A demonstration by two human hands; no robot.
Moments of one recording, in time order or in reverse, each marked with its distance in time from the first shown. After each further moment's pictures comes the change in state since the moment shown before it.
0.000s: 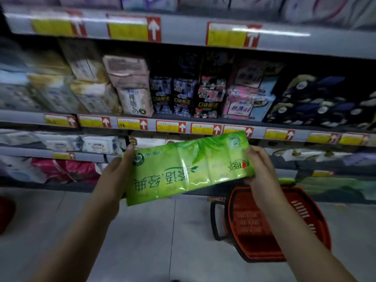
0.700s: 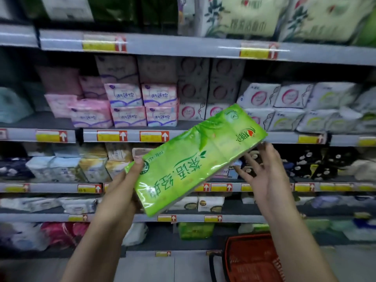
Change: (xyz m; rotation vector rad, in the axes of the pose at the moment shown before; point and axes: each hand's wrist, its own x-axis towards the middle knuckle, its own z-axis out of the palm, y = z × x) left_hand -0.124 0.176 -0.040 -0.412 -0.307 0.254; right_hand -0.110 -0.222 0.018 0.390 -0.095 -0.338
